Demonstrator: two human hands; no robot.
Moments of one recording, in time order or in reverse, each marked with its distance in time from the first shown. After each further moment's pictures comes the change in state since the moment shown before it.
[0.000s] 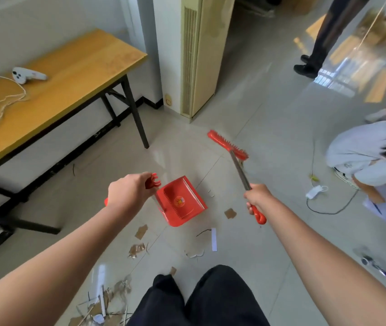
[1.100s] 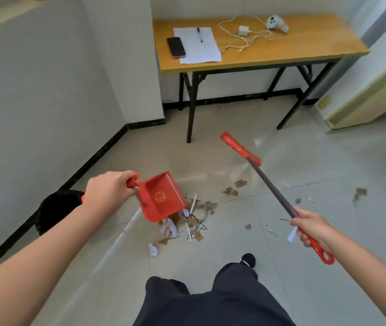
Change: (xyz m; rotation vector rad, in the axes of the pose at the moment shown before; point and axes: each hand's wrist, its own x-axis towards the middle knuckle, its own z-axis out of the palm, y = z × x) left_hand -0.603 -0.415 -0.023 -0.022 0.129 -0.655; right_hand -0.350 0.203 0.282 -0.491 -0.392 -0.312
